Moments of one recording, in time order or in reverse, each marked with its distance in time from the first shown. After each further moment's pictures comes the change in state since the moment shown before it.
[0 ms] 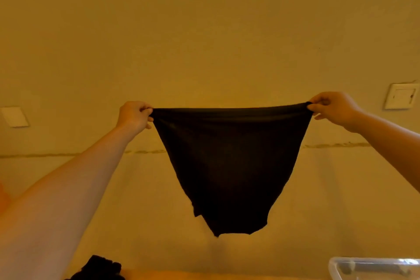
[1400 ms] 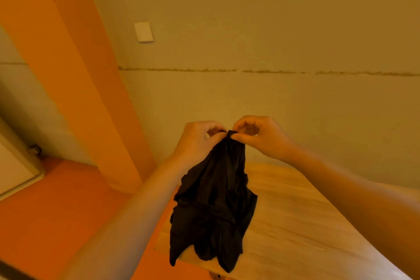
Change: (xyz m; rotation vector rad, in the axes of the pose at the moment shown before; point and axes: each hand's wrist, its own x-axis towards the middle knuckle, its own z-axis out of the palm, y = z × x) left_hand -0.265 -0.225 -0.217 0.002 -0.318 0.097; right_hand -0.373 -0.229 0.389 0.284 -0.627 -0.378
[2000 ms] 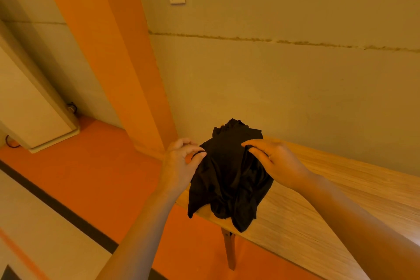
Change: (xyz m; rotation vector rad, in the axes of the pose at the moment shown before) left_hand -0.133 -0.084 0.003 0.114 0.282 -0.255; right_hand -0.064 0.042 0.072 -0.238 -0.152 -0.087
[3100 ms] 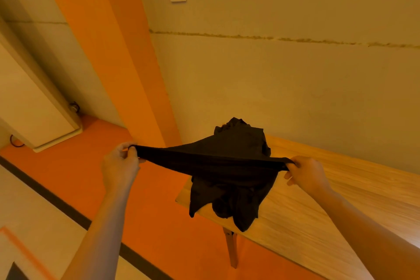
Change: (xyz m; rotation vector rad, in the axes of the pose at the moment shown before) left_hand 0.006 -0.045 -0.074 -0.061 0.376 -0.506; right_hand -0.025 0.097 0.017 0.080 0.170 0.683
